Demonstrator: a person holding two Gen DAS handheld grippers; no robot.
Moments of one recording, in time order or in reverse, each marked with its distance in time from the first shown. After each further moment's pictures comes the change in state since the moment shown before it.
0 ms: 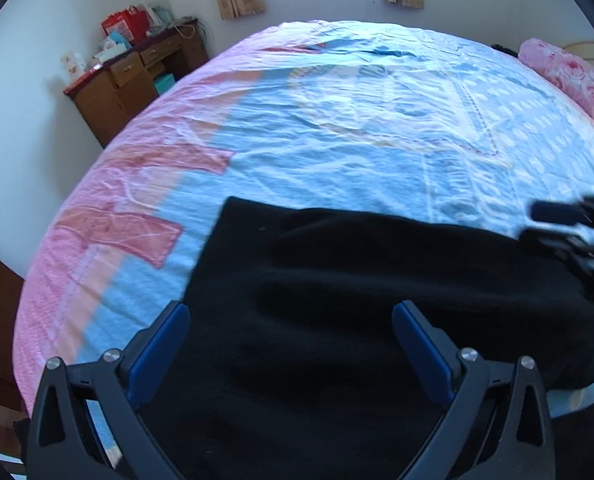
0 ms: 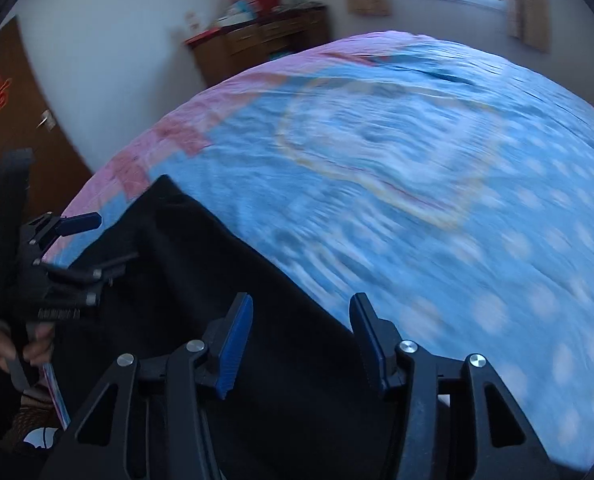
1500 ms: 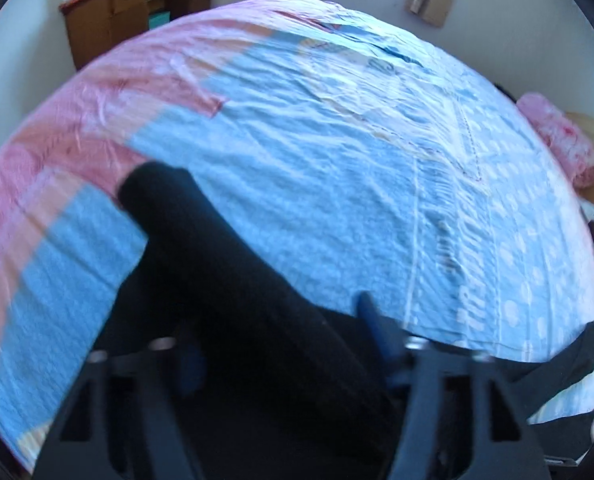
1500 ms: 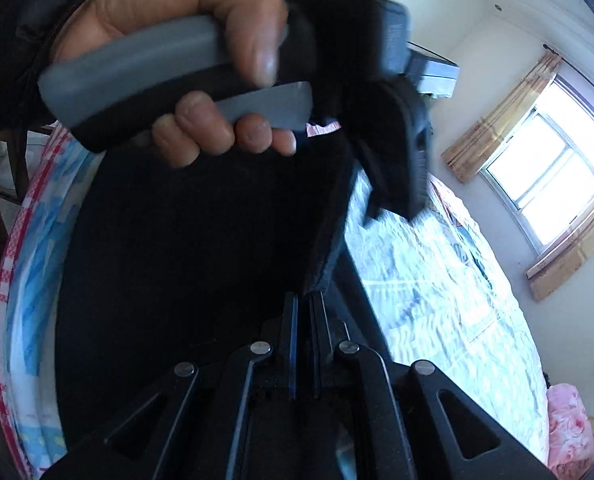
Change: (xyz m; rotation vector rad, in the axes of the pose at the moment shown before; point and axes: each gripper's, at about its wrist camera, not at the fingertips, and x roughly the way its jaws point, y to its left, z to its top) left arm 0.021 0.034 -0.013 -0.271 0.123 -0.288; right arm -0.018 0.199 -0.139 -0.804 -0.194 -0.300
